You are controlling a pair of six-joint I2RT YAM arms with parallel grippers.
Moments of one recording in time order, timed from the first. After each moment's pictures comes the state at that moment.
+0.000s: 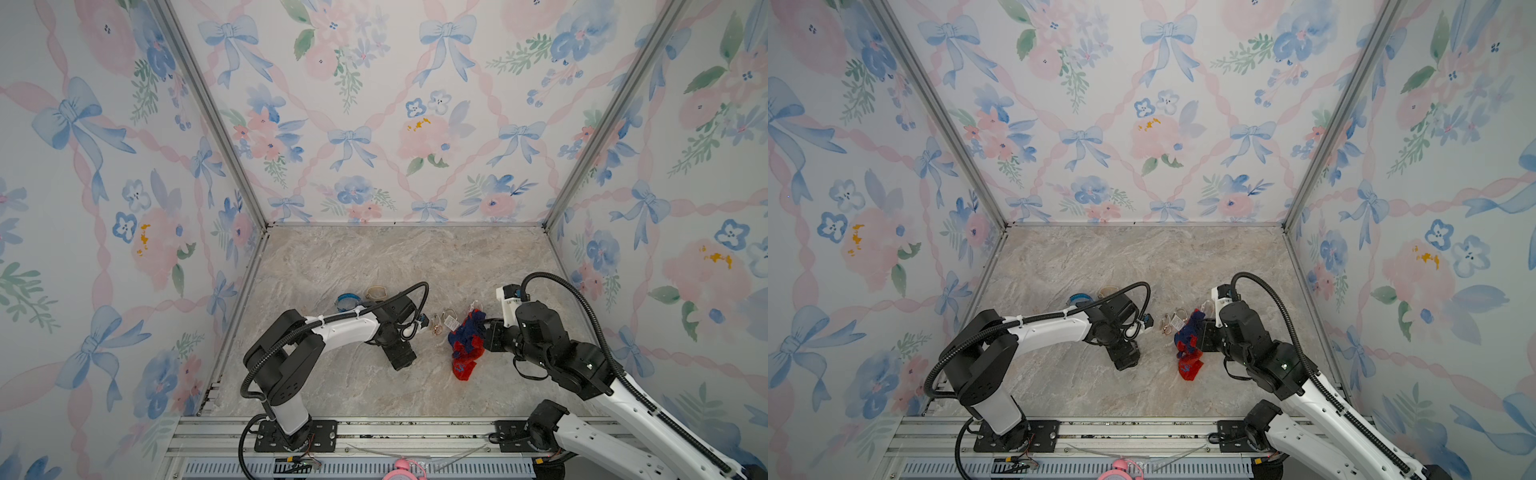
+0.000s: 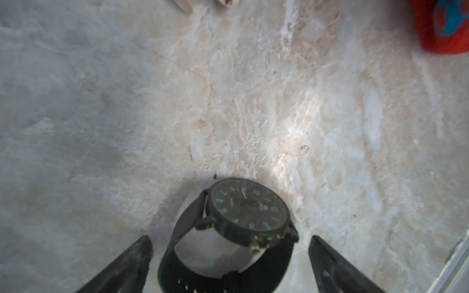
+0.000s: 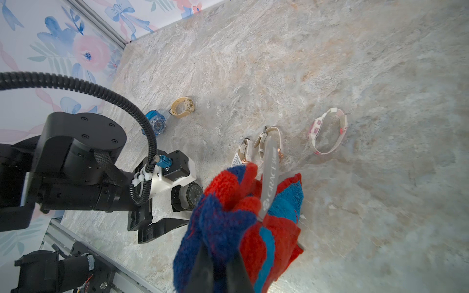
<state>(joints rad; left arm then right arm) -0.81 1.71 1.00 -0.58 0.15 0.24 0.69 0.73 0.80 -0.71 0.07 0.64</state>
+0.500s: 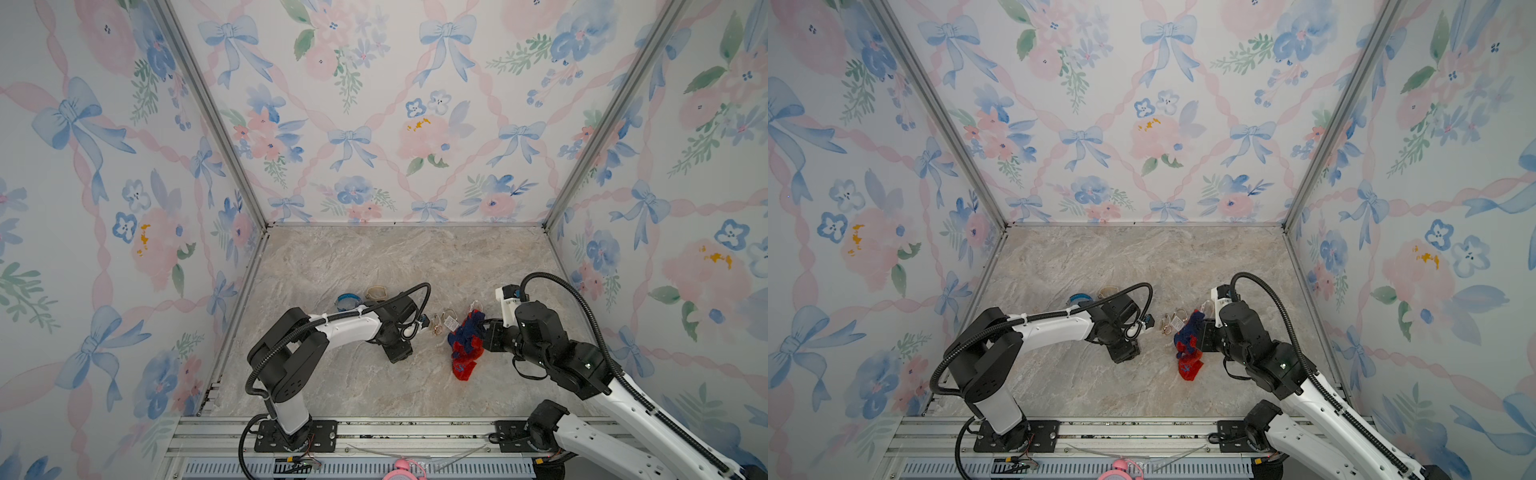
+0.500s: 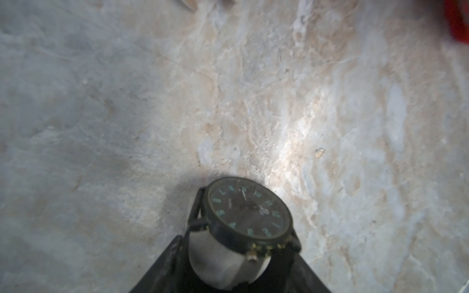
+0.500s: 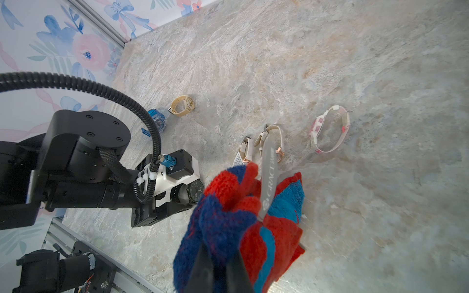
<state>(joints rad) -0.81 1.73 1.01 -0.58 0.13 0.27 0.68 0.74 0.78 -0.70 0.06 0.64</state>
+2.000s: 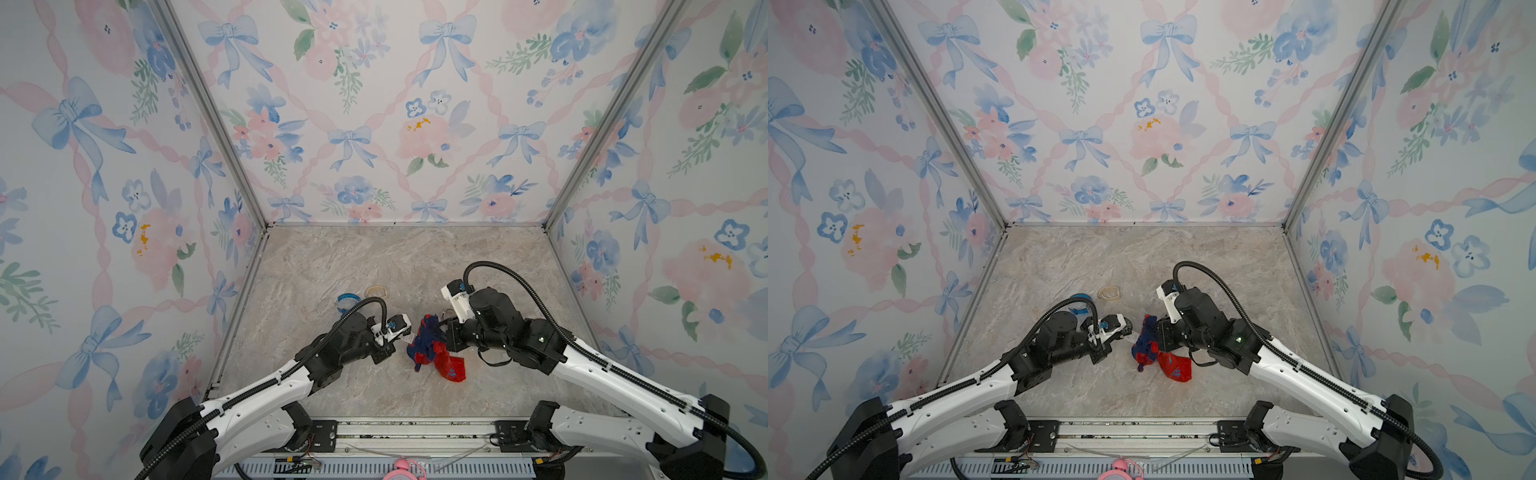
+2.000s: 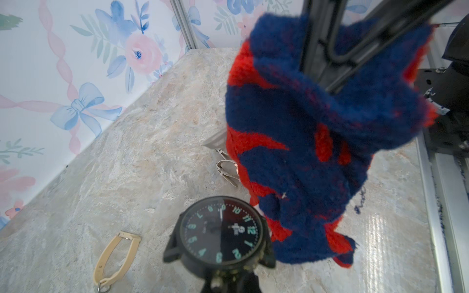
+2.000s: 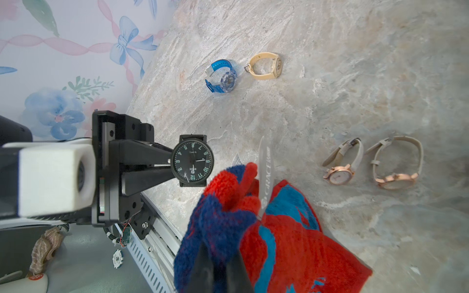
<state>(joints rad) -0.79 0.99 0.47 0.12 0.19 0.36 0.90 1.09 0.97 -0.57 -0.12 0.56</state>
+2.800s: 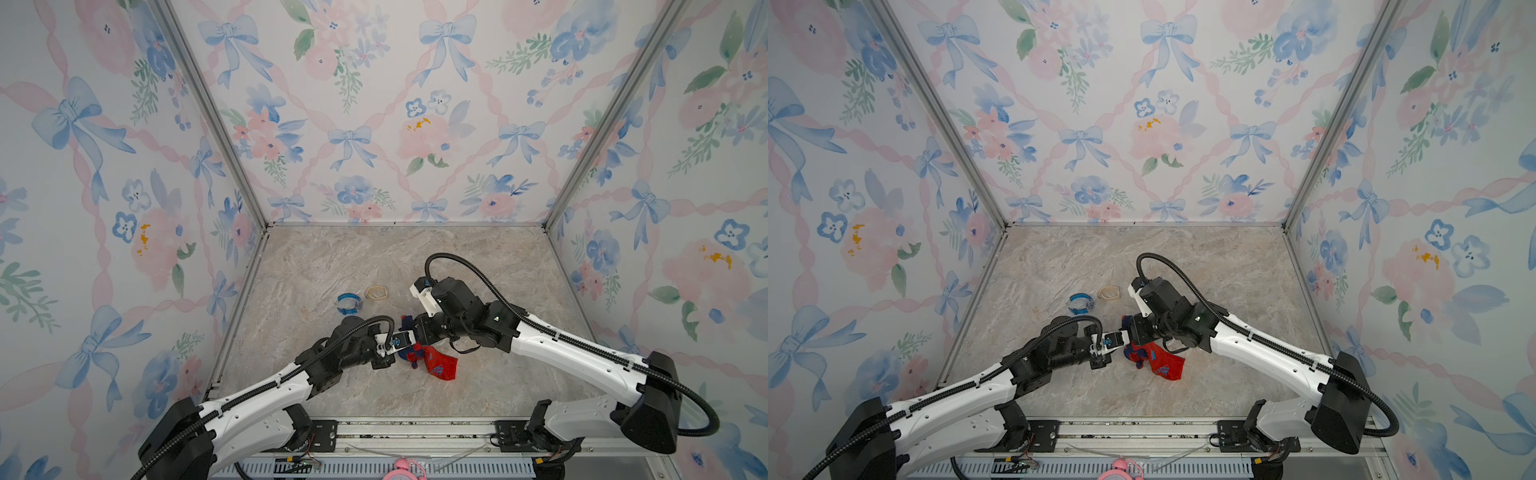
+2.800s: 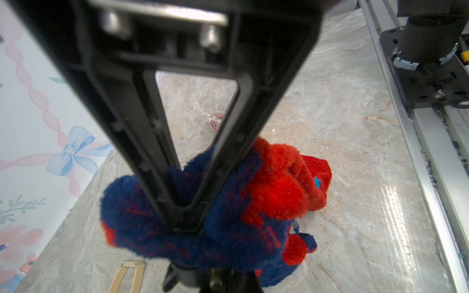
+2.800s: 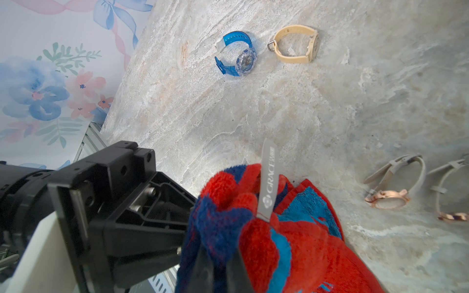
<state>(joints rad) -0.83 0.97 0.45 0.11 0.23 0.56 0.93 1.35 1.12 -0.58 -0.16 0.54</state>
